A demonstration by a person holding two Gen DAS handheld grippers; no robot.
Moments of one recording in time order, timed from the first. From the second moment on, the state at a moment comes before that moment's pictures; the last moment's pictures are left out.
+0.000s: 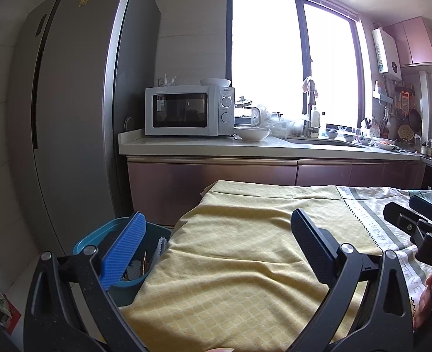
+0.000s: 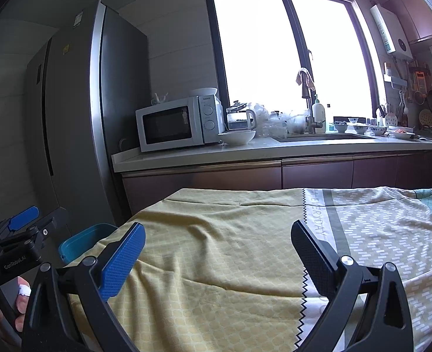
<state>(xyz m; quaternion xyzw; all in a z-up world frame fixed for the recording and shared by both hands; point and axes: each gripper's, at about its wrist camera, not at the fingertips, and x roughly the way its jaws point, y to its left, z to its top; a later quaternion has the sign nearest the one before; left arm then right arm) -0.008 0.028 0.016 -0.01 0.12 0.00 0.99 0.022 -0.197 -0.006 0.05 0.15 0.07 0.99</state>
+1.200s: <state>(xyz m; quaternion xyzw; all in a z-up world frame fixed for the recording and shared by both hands) -0.007 0.029 0.019 -0.01 0.12 0.01 0.99 0.026 -0.204 -0.006 0.06 0.15 0.07 0.98</state>
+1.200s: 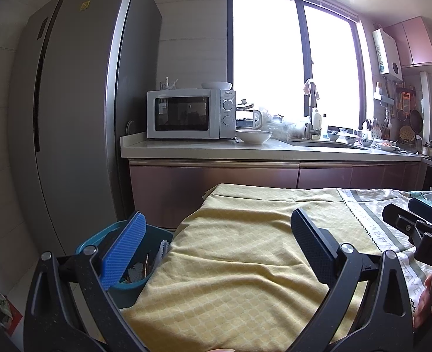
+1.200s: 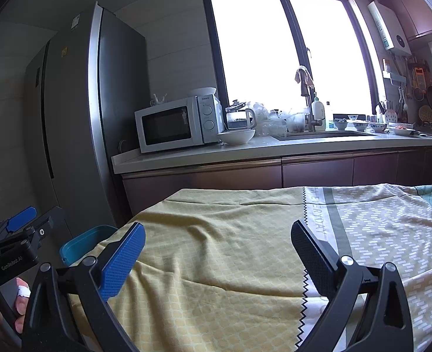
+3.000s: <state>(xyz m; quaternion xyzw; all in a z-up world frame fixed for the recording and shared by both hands) 0.000 0.027 0.013 0.00 0.12 0.01 0.99 0.025 -0.201 -0.009 0.07 0.15 0.07 0.98</state>
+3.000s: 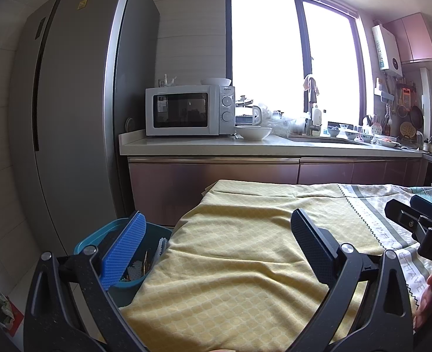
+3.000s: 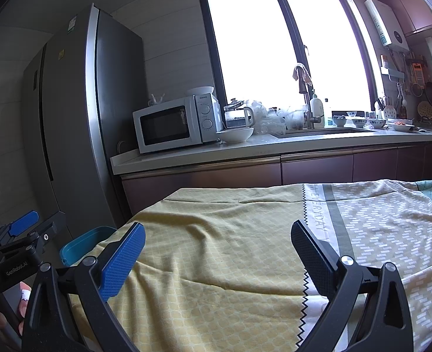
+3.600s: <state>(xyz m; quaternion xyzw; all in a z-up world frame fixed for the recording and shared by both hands) 0.003 0.027 0.010 0.00 0.13 0.01 0.99 0.025 -0.201 -0.009 0.07 0.15 0.06 0.98</state>
